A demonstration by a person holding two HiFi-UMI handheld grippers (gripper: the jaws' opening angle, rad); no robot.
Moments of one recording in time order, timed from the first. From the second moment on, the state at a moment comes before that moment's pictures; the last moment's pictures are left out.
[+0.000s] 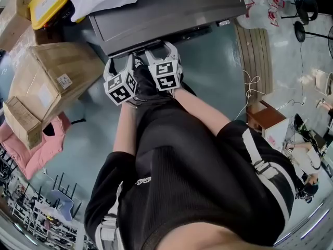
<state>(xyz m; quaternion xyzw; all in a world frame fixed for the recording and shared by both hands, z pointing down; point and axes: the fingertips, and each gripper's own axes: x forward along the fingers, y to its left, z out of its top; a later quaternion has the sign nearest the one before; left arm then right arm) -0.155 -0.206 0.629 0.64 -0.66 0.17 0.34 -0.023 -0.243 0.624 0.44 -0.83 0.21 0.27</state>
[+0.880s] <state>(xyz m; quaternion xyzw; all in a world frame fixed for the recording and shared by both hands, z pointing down) -0.158 -0.215 0.632 0.63 -0.66 0.17 0.36 -0.022 -0.248 0.628 0.48 -0.79 0.28 0.27</state>
